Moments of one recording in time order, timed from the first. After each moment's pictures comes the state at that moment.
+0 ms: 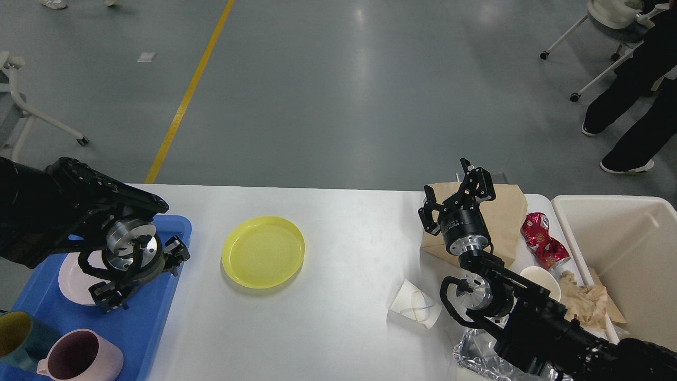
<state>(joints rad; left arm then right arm) -1.70 0.34 1.16 -1.35 -0.54 0.02 0.56 0.59 -0.07 0.55 0.70 0.04 0.03 0.69</state>
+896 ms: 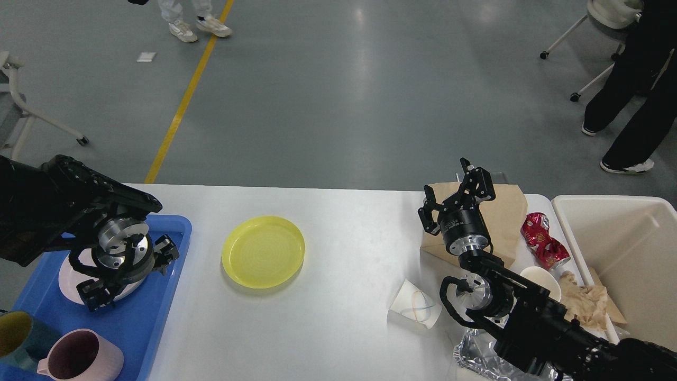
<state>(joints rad) -1.70 0.33 1.18 -1.35 -0.54 0.01 0.56 0.59 -0.07 0.55 0.71 0.04 0.03 0.69</state>
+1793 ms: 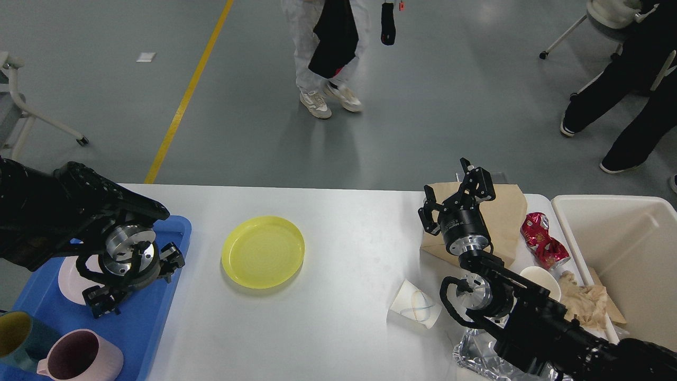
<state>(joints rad) -1.68 0.31 1.18 -1.35 -0.54 0.00 0.56 0.59 -0.07 0.55 0.70 0.04 0.03 0.69</state>
